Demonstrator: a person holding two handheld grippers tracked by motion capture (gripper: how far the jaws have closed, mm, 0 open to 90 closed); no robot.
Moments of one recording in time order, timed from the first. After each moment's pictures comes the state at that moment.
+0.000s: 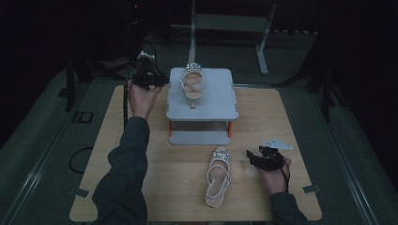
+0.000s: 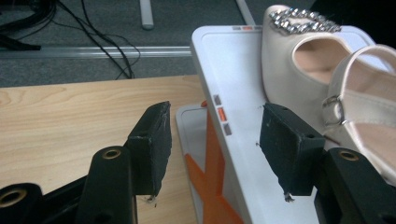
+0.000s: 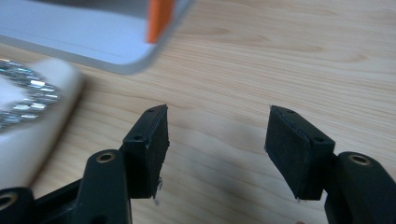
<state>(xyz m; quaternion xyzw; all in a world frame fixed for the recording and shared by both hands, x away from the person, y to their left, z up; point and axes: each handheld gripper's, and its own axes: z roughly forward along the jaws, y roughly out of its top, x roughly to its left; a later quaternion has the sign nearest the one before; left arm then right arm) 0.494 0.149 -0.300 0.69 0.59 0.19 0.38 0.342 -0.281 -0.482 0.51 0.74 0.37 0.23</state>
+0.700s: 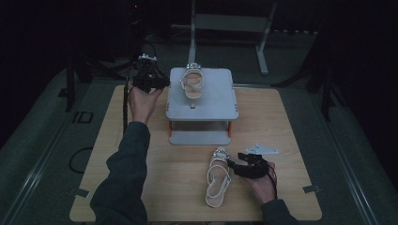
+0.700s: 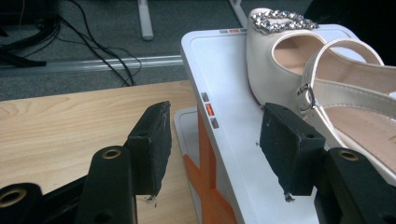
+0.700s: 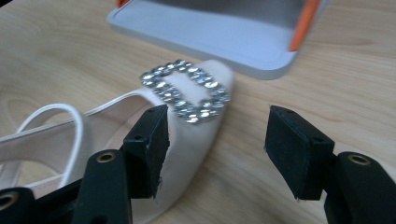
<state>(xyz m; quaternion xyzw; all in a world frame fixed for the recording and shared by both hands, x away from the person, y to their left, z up) 0.479 0.142 -0.293 0.70 0.57 0.21 0.38 0.314 -0.228 -0.470 0.44 0.78 0.42 0.14</state>
